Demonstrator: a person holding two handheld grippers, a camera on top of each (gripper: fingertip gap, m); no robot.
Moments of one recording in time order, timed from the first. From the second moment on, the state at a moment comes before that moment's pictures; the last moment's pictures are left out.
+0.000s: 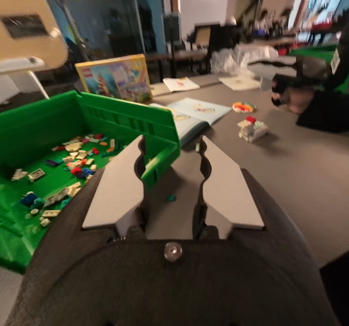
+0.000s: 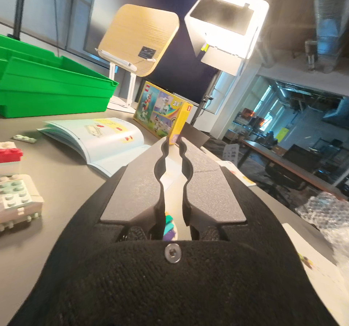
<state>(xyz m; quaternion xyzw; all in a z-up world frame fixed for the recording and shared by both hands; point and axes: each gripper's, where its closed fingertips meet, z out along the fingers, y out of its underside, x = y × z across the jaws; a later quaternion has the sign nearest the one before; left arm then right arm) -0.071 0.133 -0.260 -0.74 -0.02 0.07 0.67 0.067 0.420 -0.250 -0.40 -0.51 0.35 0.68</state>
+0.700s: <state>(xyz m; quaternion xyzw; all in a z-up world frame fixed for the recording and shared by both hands) -0.040 0.182 -0.262 -0.68 0.08 0.08 0.72 0.081 0.454 -0.252 -0.45 -0.47 0.29 0.71</state>
